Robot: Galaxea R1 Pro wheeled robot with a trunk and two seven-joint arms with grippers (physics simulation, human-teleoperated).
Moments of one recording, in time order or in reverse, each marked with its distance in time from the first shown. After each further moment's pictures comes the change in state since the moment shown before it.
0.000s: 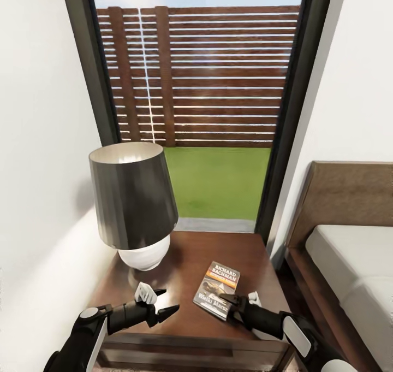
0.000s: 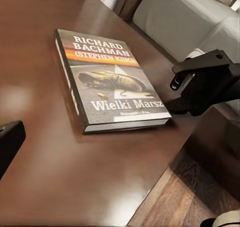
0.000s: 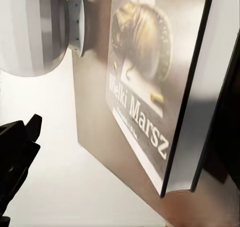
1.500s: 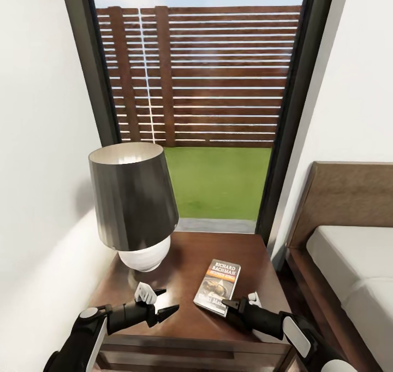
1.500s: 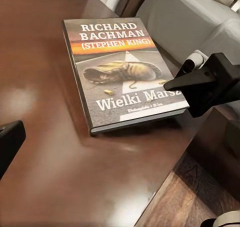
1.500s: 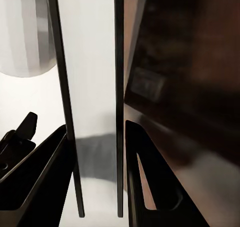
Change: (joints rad) left arm 0.000 0.001 0.002 -0.001 0.001 -0.001 -0.001; right arm 0.000 0.000 0.002 0.001 0.012 -0.004 -0.002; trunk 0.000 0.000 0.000
